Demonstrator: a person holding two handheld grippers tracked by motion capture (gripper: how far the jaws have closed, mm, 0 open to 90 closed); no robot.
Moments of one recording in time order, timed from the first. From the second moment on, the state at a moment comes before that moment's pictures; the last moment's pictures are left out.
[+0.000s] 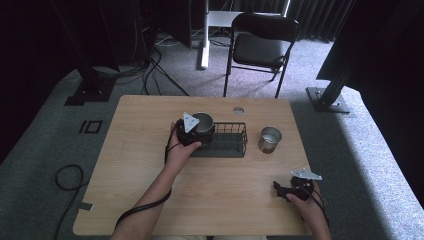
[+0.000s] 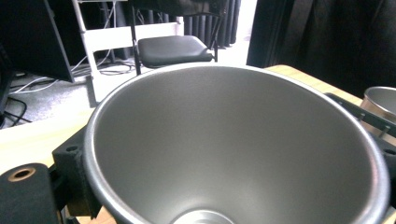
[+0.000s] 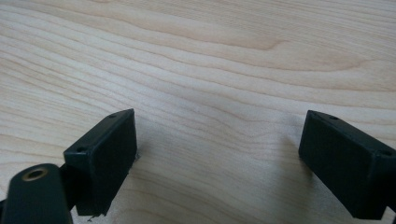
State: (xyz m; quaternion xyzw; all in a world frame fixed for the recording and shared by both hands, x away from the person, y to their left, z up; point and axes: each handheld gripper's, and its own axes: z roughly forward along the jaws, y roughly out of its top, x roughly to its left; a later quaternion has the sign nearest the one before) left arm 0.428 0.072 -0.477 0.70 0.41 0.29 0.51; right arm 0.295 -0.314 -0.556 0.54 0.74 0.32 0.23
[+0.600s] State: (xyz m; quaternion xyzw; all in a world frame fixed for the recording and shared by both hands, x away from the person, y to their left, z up) left arm 0.414 0.081 -0.473 0.72 0.39 0.29 0.50; right arm 0.295 -0.314 -0.556 0.54 0.74 0.32 0.23
